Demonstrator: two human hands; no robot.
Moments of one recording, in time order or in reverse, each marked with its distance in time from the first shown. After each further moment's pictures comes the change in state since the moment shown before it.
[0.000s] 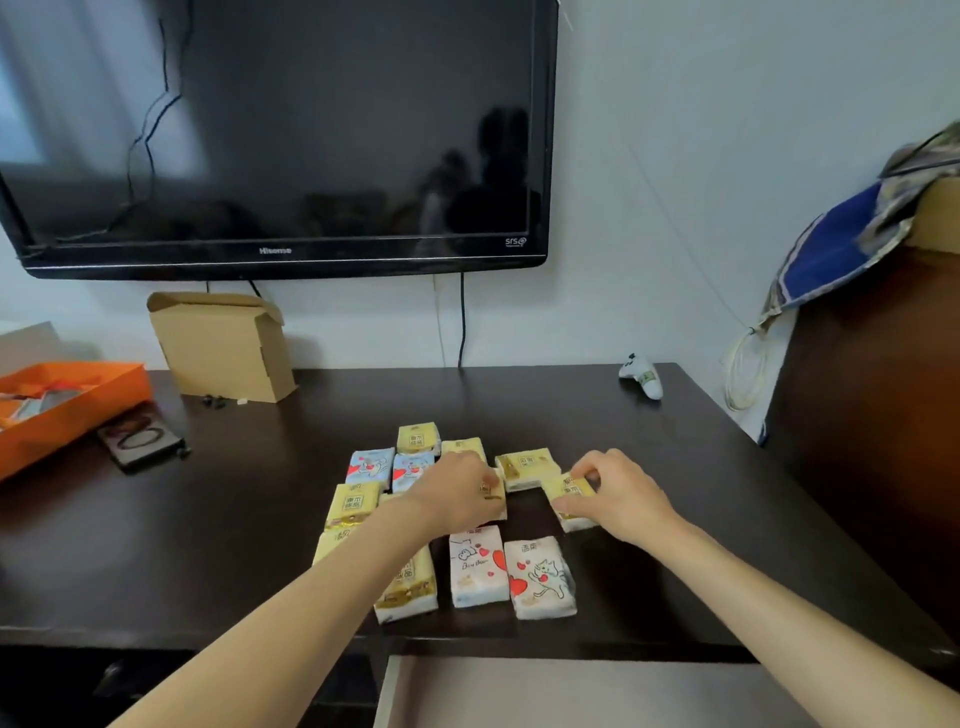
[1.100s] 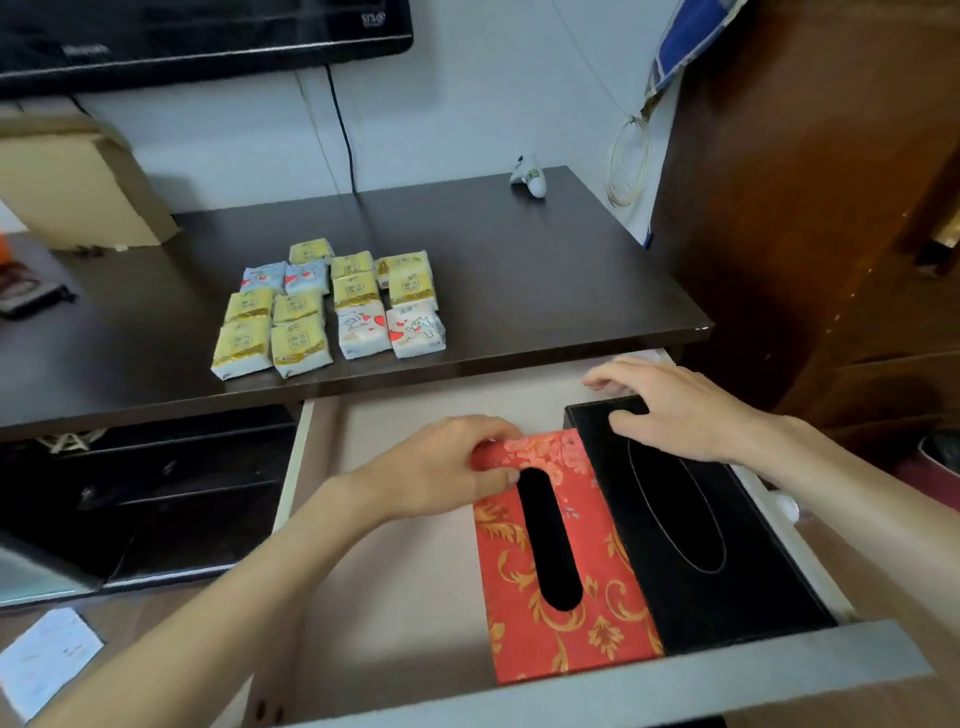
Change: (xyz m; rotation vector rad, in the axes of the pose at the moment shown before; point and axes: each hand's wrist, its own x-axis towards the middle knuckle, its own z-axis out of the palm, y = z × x) left_hand -0.193 0.146 0.078 -0.353 -0.257 0.286; right_hand -0.225 0.147 -0.047 -0.099 -0.180 -0.183
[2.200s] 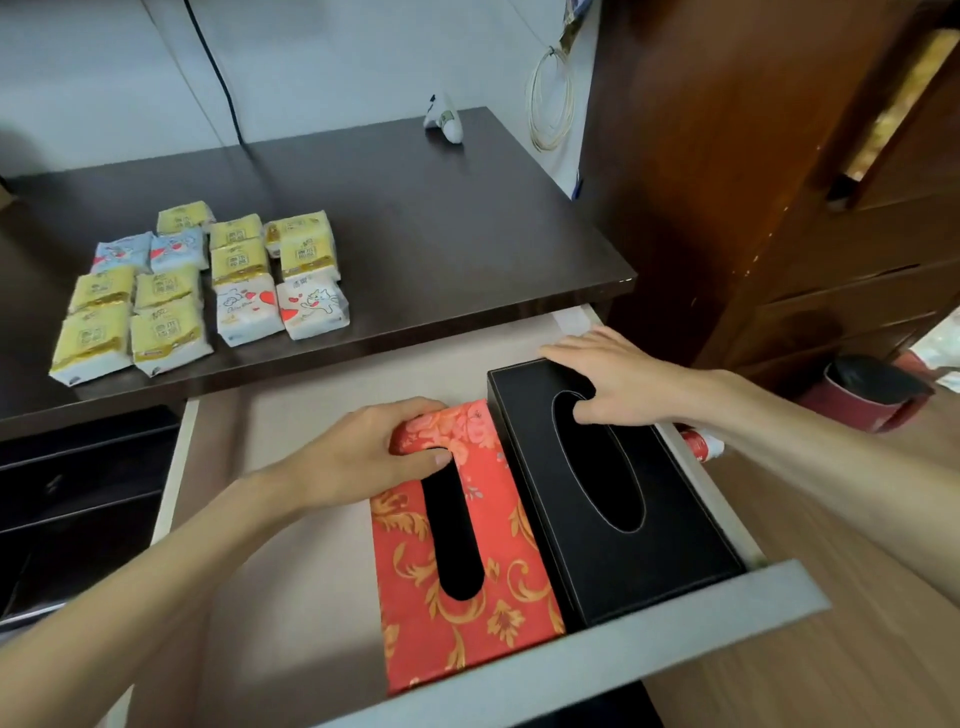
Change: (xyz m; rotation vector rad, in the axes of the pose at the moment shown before) left_hand 0.026 -0.023 0.020 -0.195 -0.113 -0.060; right_hand 0.005 0.046 0.014 -0.198 -0.185 0.018
